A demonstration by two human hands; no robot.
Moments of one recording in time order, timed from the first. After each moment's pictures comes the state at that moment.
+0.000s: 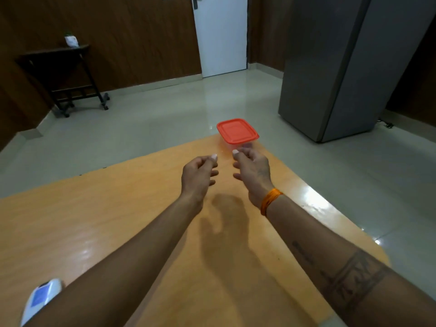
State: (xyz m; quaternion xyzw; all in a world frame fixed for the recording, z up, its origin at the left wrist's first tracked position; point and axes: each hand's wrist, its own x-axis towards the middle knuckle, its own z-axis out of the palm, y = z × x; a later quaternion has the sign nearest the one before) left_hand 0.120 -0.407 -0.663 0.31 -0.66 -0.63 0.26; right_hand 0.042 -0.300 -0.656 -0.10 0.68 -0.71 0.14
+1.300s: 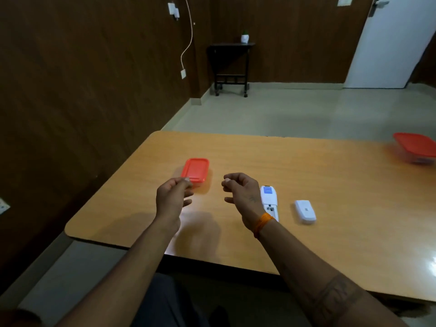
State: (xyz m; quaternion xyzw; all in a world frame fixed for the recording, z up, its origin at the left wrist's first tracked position) left_hand 0.700 -0.515 -0.631 0.52 -0.46 -0.54 0.47; right_hand 0.532 -0.457 -0.644 -0.32 0.62 -0.61 0.38
